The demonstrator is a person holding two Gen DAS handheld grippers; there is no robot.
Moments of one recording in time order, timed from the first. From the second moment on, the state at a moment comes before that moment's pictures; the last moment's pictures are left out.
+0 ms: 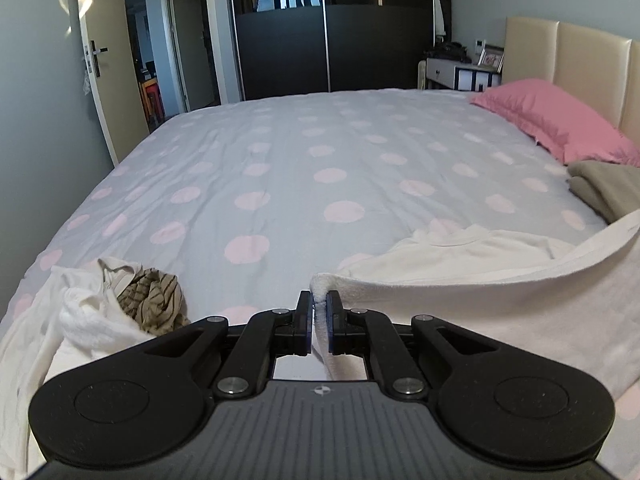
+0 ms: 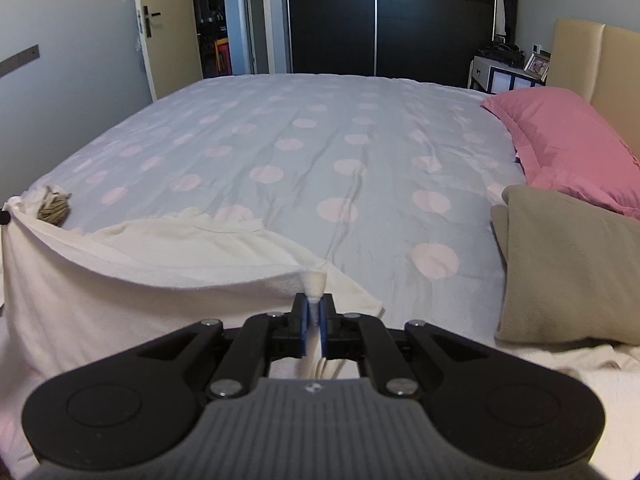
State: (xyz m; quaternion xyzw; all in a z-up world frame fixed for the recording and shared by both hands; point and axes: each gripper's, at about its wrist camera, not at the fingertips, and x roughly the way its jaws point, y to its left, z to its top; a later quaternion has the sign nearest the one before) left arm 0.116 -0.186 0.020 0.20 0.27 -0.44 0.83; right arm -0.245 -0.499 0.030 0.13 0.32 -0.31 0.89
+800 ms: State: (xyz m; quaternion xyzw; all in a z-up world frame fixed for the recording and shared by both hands) left arm 0.220 -0.319 -0.059 0.23 0.30 -0.40 0.83; right arm -0.112 -0.639 -0.039 0.18 0.33 -0.38 0.84
